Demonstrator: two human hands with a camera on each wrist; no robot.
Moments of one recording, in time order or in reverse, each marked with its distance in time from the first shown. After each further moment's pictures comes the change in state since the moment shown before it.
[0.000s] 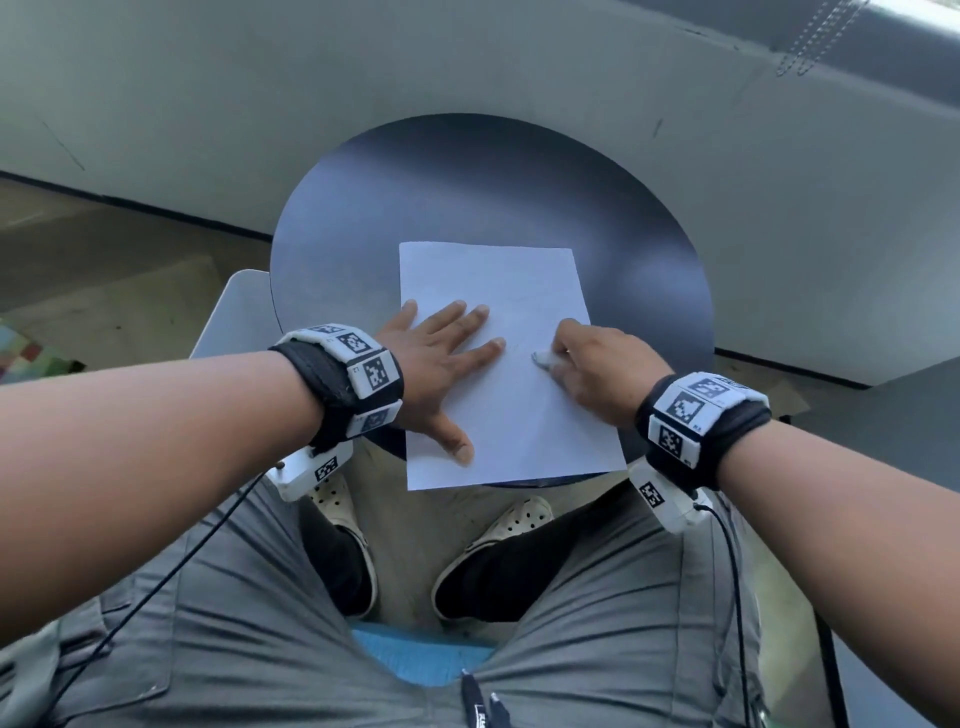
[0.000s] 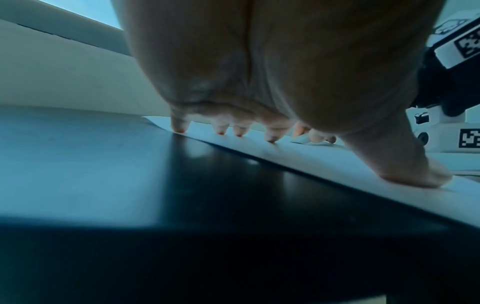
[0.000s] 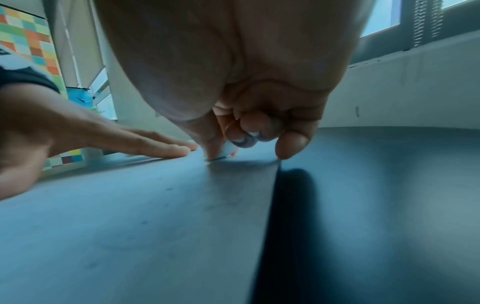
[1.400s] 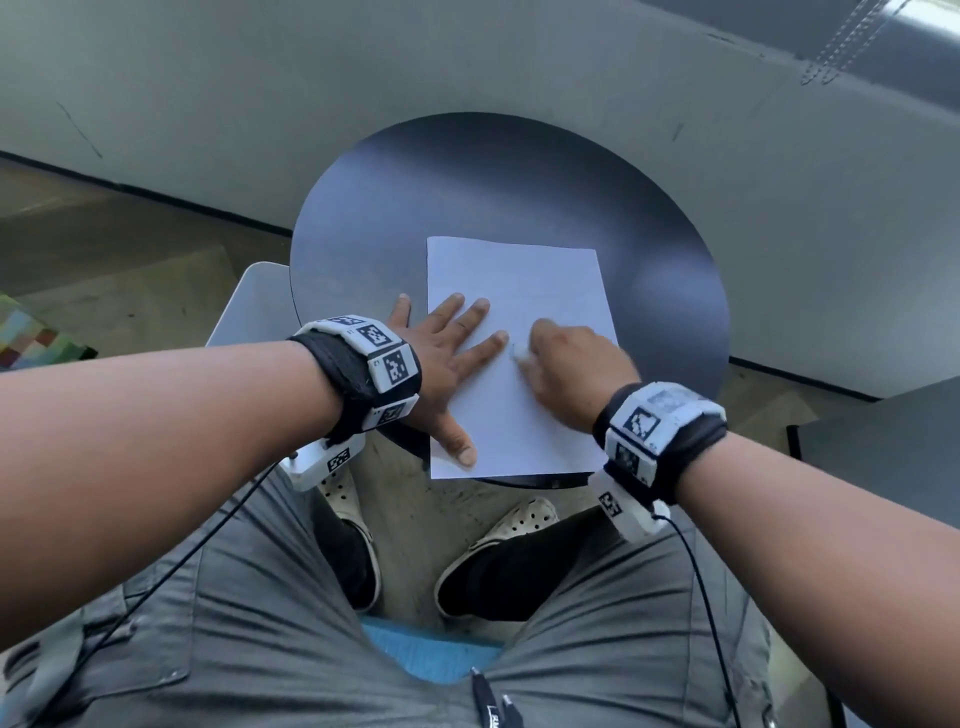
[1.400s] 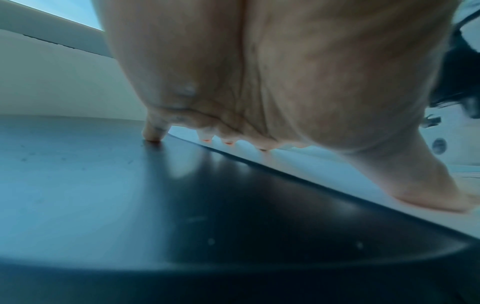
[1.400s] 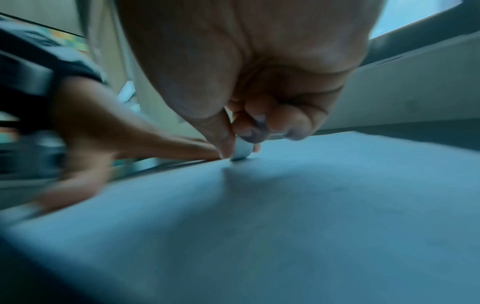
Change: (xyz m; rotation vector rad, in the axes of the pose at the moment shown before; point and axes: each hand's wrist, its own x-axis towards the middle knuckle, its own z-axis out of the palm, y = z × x) left_hand -0.003 -0.005 0.005 0.013 -0.056 -0.062; right_hand 0.009 -0.049 0.011 -0.099 0.061 -0.003
